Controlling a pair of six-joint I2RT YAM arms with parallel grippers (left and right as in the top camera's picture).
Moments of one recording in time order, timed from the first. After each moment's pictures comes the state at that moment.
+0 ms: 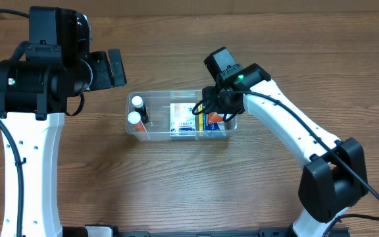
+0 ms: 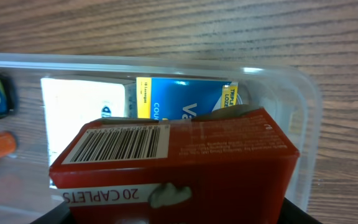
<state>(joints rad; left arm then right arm) -0.08 1.53 1.96 -1.38 -0.01 -0.25 0.52 1.87 1.54 -0.96 -0.02 0.49</state>
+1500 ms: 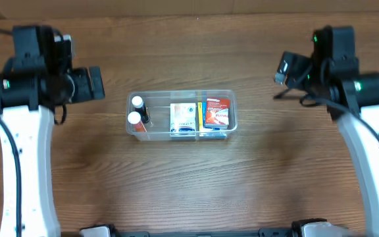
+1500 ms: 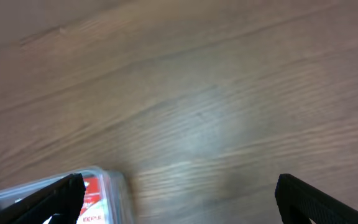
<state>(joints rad) 0.12 1.44 1.58 -1.17 0.03 -0.07 0.11 1.38 1.46 -0.98 0.11 0.38</state>
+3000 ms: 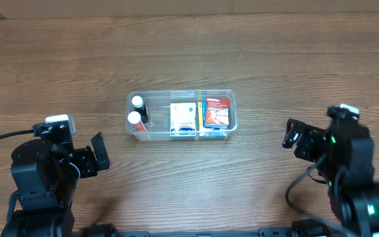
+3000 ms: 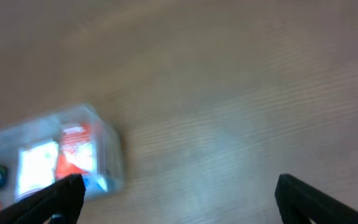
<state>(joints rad) 0.13 0.70 1.02 -1.00 0.01 -0.05 0.11 0.69 0.87 -0.83 0.09 0.39</state>
